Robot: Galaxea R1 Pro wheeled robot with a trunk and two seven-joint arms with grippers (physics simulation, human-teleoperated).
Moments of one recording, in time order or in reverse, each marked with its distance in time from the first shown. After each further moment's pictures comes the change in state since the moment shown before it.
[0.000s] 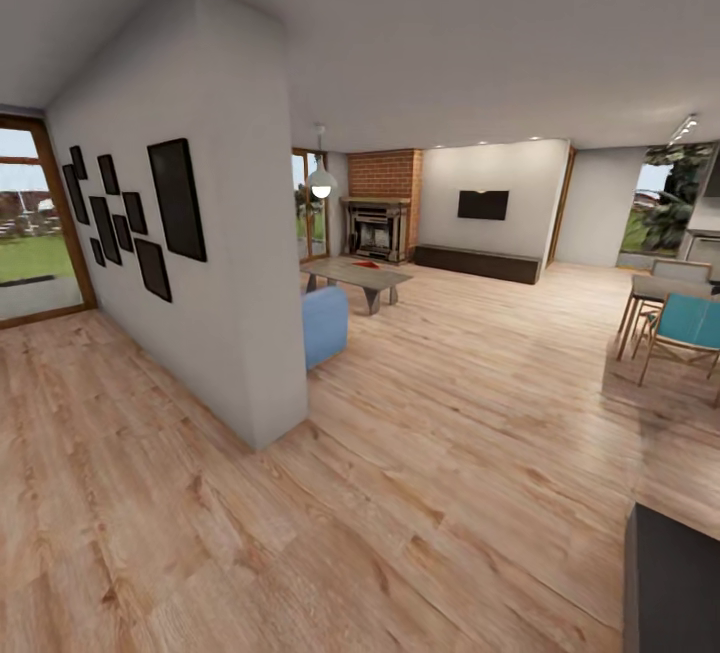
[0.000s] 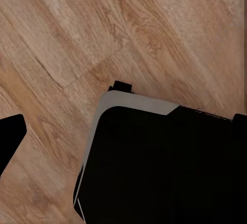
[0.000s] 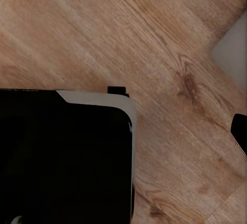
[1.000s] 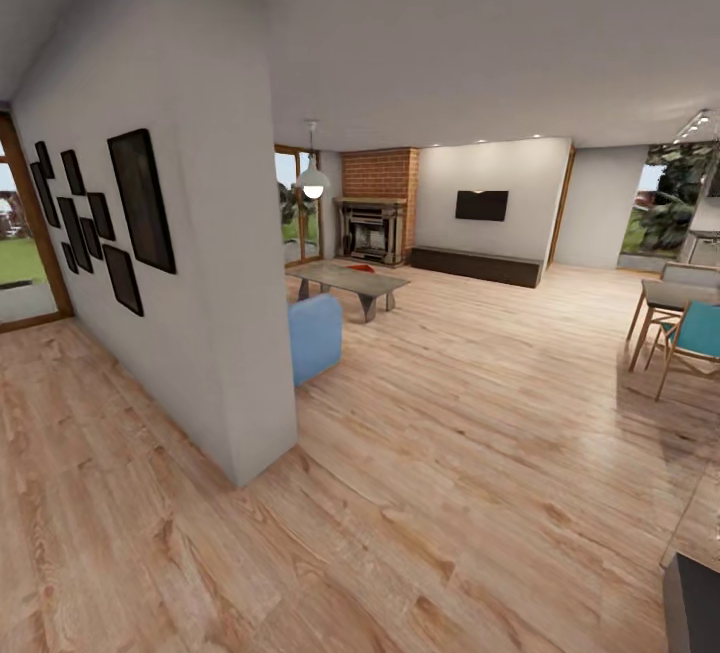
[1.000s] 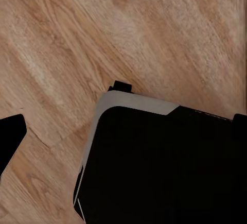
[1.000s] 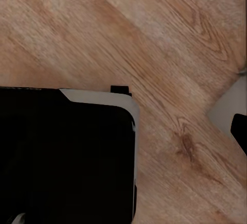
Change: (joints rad) left arm 0.000 0.000 0.000 0.000 0.000 0.000 0.000; right arm 0.000 -0.001 -0.001 0.000 0.004 0.003 0.015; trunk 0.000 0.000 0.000
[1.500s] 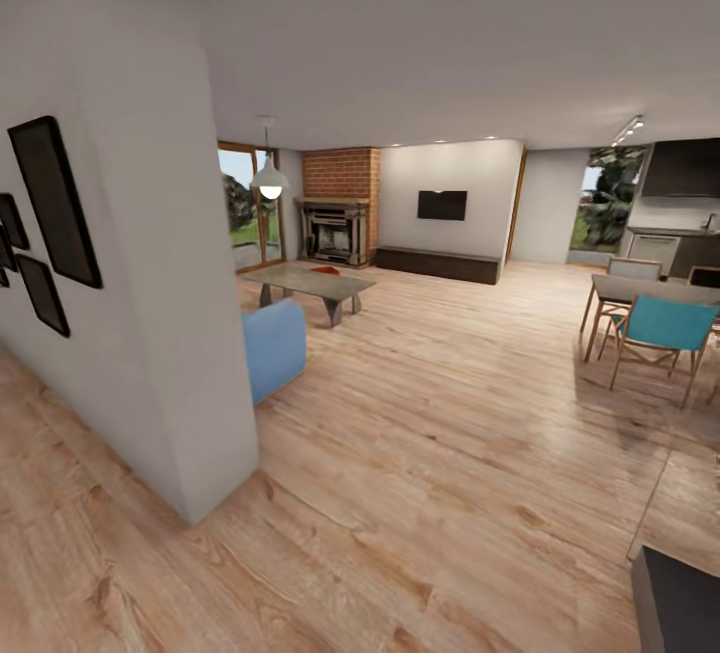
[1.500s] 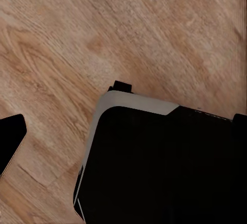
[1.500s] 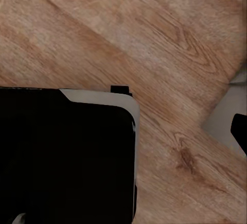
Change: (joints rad) left arm 0.000 0.000 0.000 0.000 0.000 0.000 0.000; right arm 0.000 0.000 0.000 0.000 0.000 0.000 0.000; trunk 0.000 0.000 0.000
